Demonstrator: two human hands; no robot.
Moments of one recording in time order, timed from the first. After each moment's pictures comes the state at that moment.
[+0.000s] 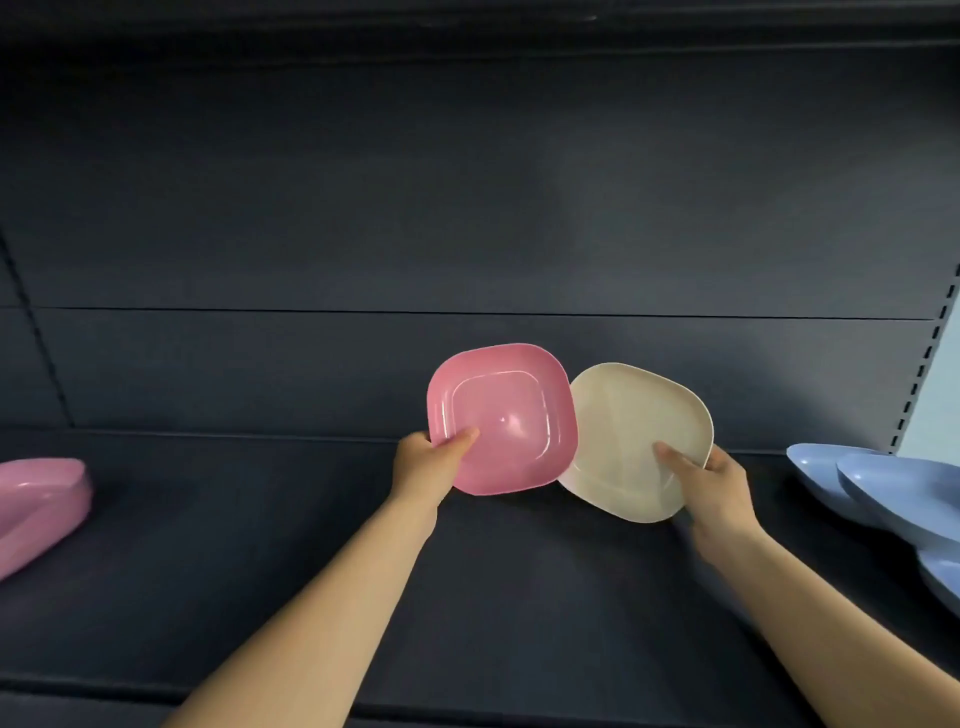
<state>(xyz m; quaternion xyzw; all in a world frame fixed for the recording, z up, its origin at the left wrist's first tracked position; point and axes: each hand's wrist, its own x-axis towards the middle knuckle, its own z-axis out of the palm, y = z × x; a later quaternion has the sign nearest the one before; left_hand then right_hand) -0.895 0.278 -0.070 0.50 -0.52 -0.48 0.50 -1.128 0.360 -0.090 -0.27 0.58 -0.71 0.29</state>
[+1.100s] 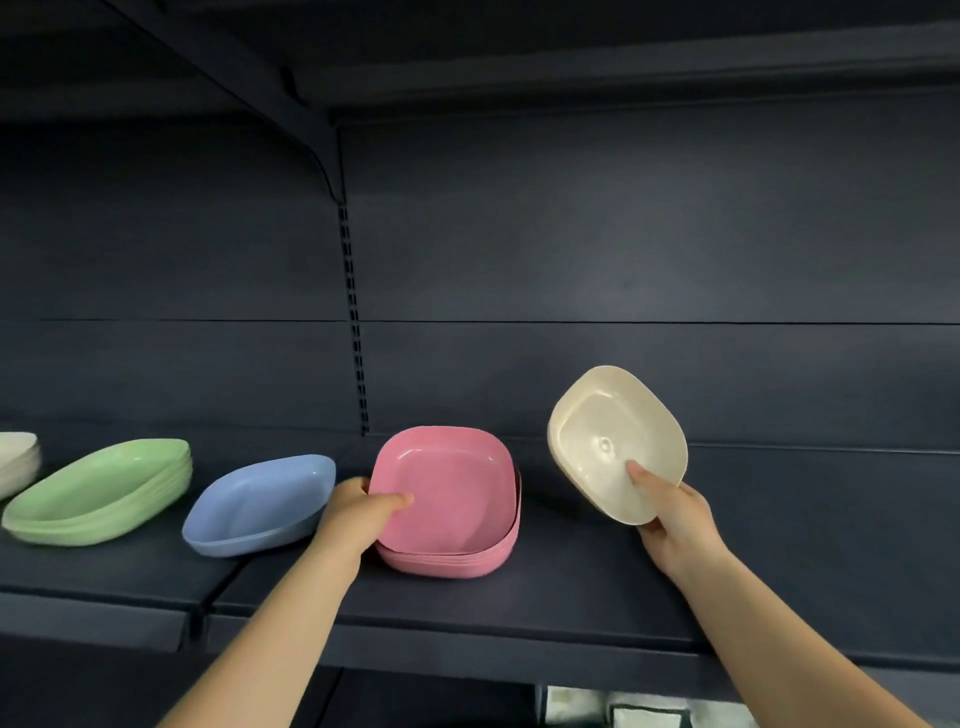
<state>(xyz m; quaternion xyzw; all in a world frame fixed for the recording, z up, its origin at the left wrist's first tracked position) -0.406 0.198 -0.082 0.62 -0.52 -0.41 0.41 -0.687 0.264 -0.102 -0.21 0.44 -0.75 0.45</state>
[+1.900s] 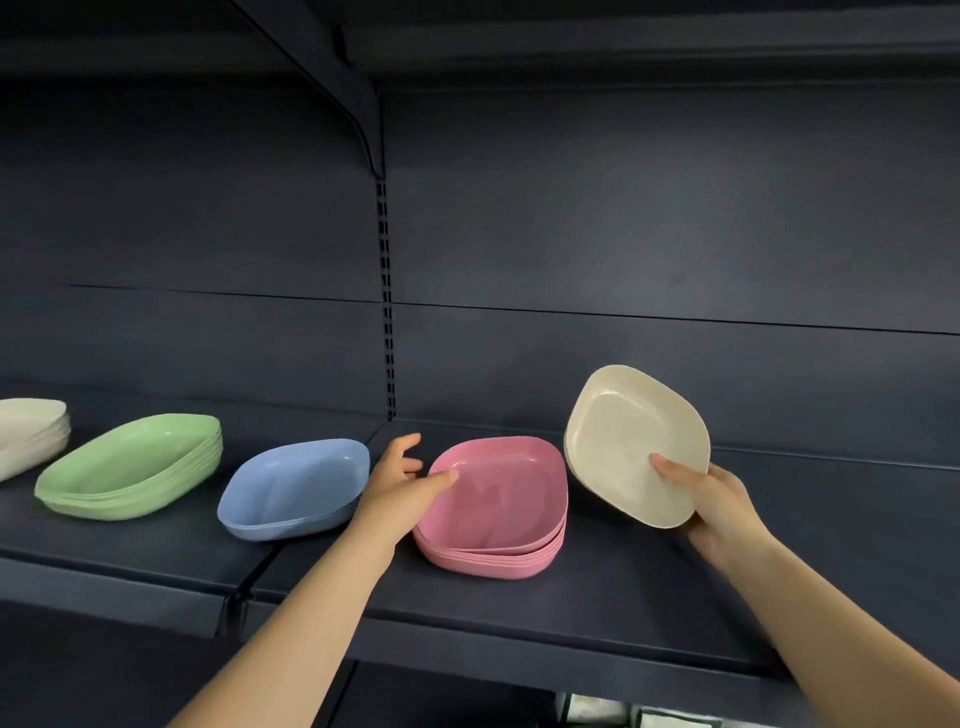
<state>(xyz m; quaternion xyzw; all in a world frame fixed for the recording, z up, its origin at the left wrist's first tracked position) -0.397 0.193 -0.078 0.53 -0.58 -0.44 0.44 -0.685 0.247 -0.090 -0.30 0.51 -0.69 0.42</state>
